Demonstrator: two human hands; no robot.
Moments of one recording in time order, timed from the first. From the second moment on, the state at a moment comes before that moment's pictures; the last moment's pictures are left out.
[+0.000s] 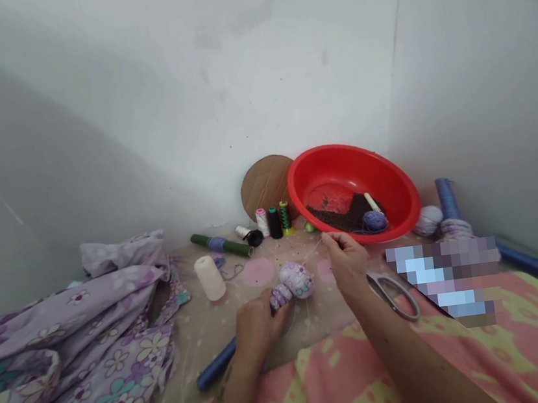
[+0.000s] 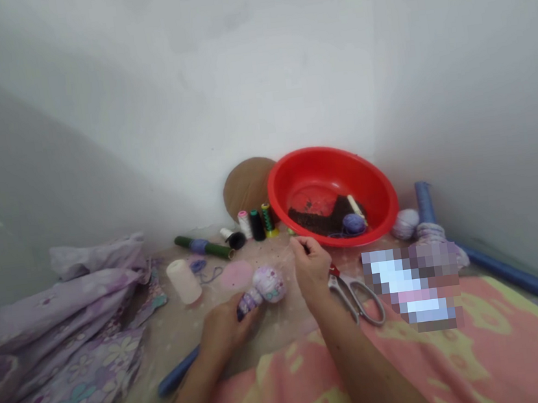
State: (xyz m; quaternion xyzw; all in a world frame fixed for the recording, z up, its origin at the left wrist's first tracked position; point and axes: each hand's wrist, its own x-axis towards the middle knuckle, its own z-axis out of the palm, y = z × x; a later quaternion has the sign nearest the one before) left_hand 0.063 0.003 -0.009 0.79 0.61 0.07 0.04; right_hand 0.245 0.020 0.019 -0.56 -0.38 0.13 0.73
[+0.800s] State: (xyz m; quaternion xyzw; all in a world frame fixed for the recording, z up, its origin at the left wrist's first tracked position) left_hand 0.054 0.015 -0.021 0.75 0.65 0.11 -0.02; right_hand 0.207 0.018 -0.003 -0.53 -0.54 0.18 0.63
